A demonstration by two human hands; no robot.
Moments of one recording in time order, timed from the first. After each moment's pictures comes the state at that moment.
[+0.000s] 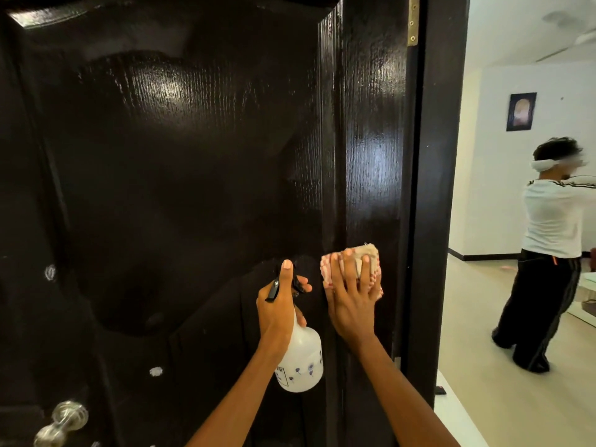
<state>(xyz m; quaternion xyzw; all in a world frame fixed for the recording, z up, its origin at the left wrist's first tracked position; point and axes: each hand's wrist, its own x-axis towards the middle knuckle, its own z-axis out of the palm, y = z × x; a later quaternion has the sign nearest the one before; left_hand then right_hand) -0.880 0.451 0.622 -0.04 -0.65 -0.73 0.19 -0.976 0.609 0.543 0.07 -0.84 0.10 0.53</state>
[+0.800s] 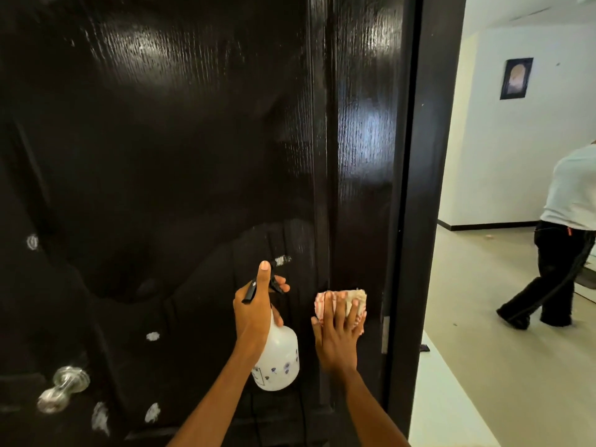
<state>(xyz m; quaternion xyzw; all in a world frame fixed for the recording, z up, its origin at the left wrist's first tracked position) -0.866 0.424 0.574 0.00 -0.67 -0.72 0.19 -0.954 0.586 0.388 0.00 -0.89 0.20 0.41</state>
